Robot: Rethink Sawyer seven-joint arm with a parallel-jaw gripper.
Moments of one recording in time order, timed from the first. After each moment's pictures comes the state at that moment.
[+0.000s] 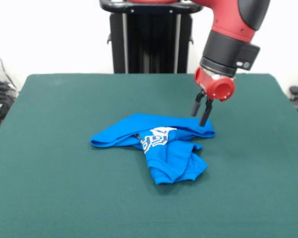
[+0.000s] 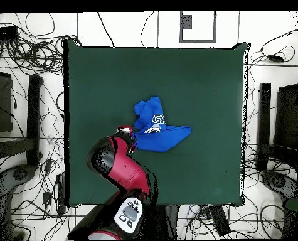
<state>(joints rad) 0.34 -0.44 -0.32 1.91 0.80 -0.07 2.57</state>
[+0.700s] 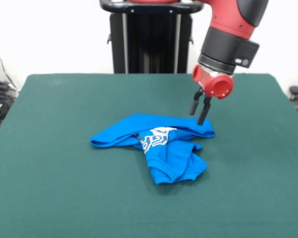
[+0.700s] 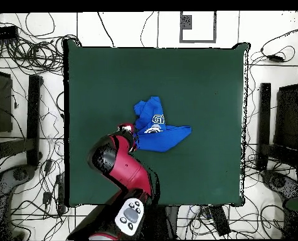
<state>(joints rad) 0.34 -0.45 -0.34 1.90 0.80 -0.05 2.57</state>
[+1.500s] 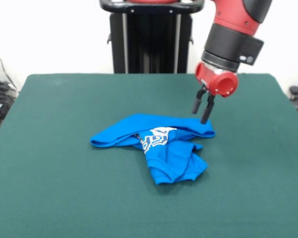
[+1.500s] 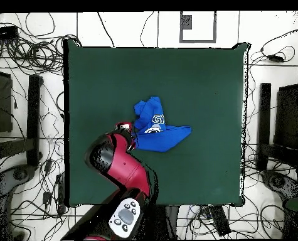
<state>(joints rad) 0.37 -0.43 -0.37 1.87 0.80 -0.02 2.57</state>
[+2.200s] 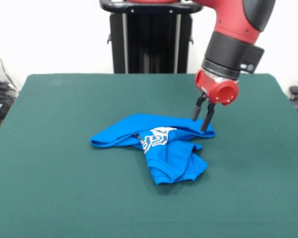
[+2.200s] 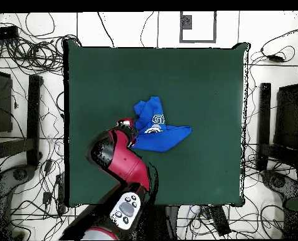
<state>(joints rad) 0.36 -0.40 -0.37 1.83 0.80 -0.02 2.57</state>
